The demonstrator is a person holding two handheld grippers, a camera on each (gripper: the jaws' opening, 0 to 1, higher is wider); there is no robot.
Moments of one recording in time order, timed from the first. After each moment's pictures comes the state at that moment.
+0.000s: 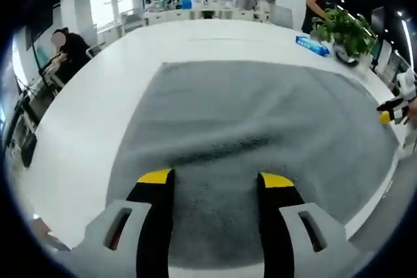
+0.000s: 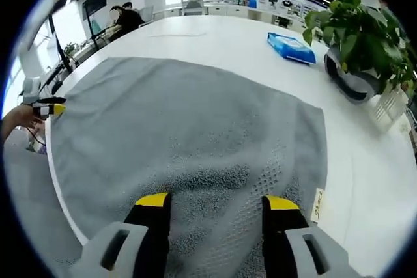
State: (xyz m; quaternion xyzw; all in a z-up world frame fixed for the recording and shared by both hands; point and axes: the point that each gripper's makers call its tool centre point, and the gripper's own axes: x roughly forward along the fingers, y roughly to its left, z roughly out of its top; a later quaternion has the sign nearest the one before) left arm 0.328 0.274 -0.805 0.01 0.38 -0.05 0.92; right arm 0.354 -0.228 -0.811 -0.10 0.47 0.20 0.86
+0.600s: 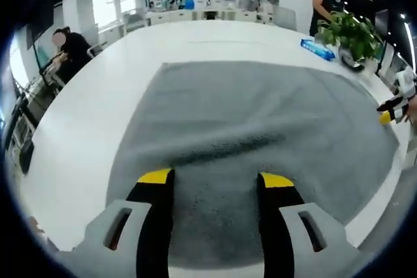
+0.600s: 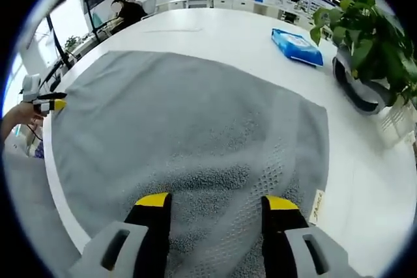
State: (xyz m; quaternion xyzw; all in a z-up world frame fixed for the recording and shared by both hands) left arm 0.361 0.268 -0.804 0.00 0.38 -0.04 0.92; right arm 0.391 -0.233 -0.812 -0.11 0.49 0.21 0.84
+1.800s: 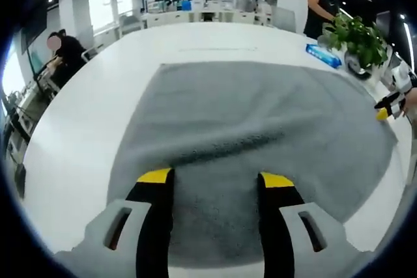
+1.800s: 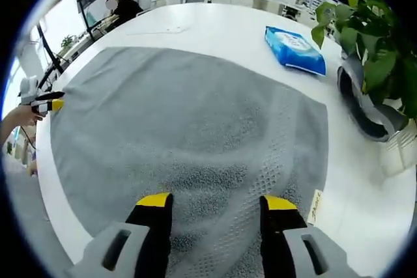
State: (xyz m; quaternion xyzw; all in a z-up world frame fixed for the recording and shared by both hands) left arm 0.420 0.254 -0.798 0.00 0.37 -0.05 0.93; right arm 0.469 -0.252 -0.816 -0.12 0.51 0.21 0.83
